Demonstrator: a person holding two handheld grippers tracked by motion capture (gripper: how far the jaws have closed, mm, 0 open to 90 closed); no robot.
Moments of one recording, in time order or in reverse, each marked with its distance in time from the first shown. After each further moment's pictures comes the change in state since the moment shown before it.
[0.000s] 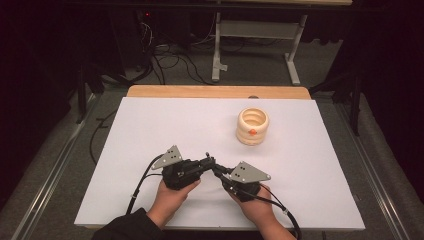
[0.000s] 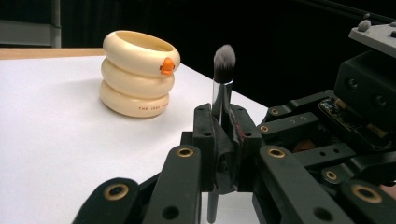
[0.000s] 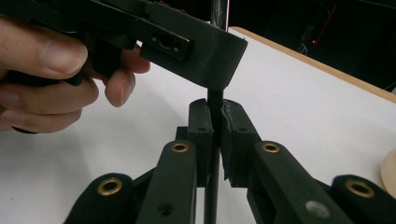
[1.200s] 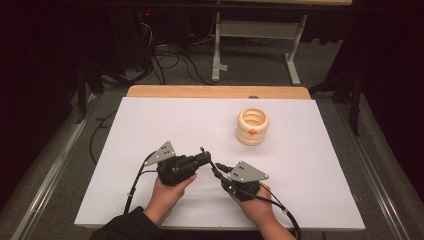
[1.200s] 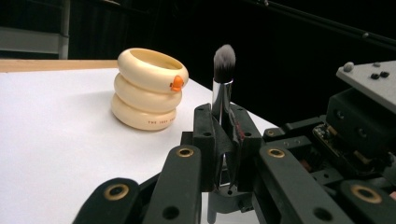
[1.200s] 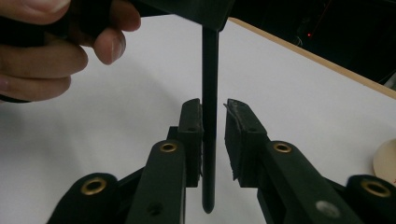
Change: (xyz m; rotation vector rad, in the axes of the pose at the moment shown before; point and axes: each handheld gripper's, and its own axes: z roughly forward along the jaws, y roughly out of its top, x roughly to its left) left arm 0.006 0.008 -0.008 -0.041 0.010 -0.019; right arm -0.001 -0.002 0.003 0.027 -0.021 -0.011
